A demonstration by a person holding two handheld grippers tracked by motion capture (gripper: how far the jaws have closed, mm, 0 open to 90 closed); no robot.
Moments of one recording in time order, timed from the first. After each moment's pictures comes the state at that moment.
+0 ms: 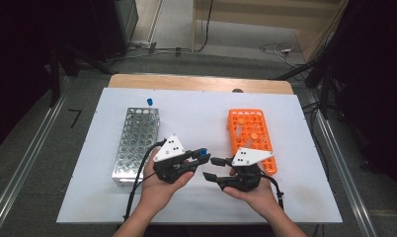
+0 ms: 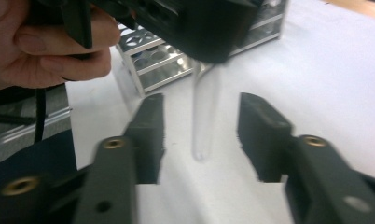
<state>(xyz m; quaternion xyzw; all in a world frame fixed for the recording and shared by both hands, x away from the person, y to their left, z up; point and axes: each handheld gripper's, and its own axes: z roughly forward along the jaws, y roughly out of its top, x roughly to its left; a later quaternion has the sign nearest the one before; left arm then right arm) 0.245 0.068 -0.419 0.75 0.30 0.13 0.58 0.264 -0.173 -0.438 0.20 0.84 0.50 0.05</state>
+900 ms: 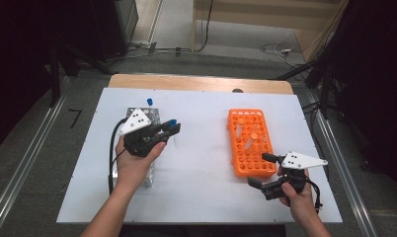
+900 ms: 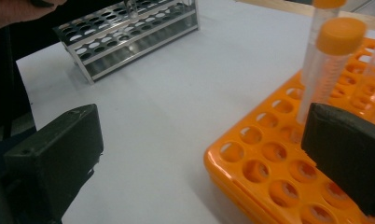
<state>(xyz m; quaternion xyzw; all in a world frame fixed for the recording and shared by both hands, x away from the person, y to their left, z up) 0.280 0.142 -0.388 0.70 0.37 0.21 0.58 0.260 -0.283 -0.443 0.28 0.81 0.51 0.10</state>
